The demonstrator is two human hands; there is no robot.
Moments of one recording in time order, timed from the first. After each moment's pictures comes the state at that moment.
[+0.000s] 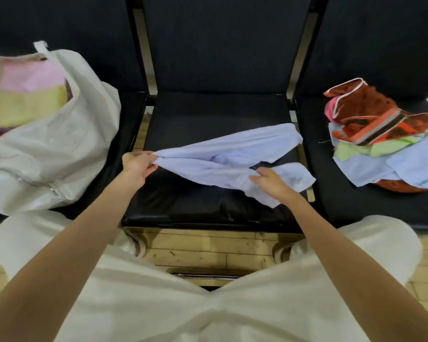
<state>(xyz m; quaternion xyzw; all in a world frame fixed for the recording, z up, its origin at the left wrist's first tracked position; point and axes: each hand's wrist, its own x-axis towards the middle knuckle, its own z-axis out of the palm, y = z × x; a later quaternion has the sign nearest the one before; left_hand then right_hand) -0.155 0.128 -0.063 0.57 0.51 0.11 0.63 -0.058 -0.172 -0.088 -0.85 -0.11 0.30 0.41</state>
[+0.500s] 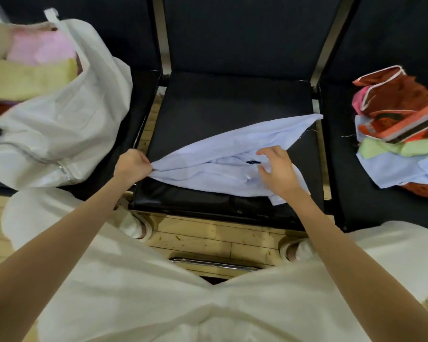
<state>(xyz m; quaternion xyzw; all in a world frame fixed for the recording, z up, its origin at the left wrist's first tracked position) -0.204 0.147 -0.082 0.86 0.43 -0.05 0.27 -0.051 -0.159 -0.117 -0.92 -0.28 0.06 0.27</state>
